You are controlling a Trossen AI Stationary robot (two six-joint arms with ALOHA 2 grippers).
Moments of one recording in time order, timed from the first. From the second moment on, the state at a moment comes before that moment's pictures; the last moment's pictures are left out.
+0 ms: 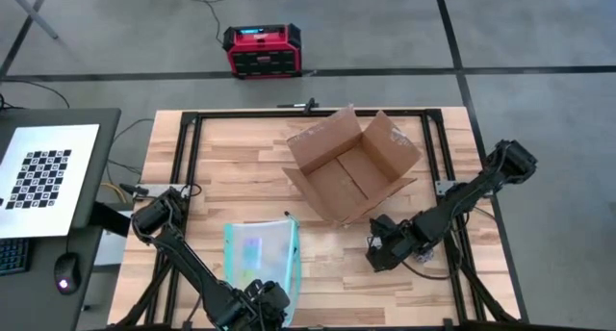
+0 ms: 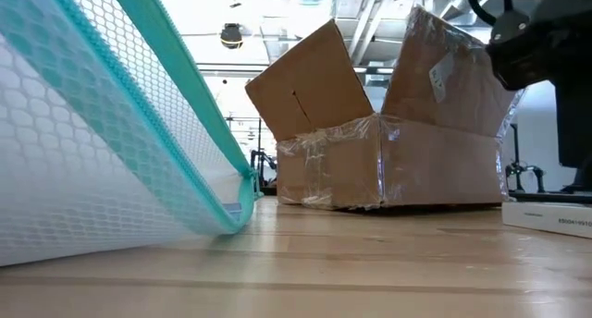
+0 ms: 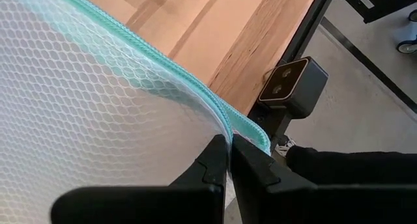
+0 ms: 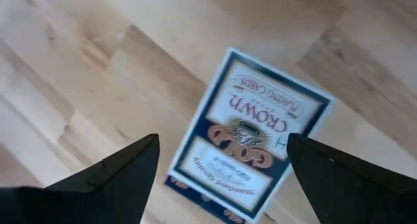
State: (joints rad) left arm -0.83 2.07 1.71 -0.77 -0.42 -1.40; right arm 0.61 1.49 0.83 -0.60 0.18 1.49
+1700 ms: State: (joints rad) left arm -0.80 2.07 1.71 -0.75 -0.42 -1.50; right arm 0.62 1.69 0.89 -0.39 0.26 1.49
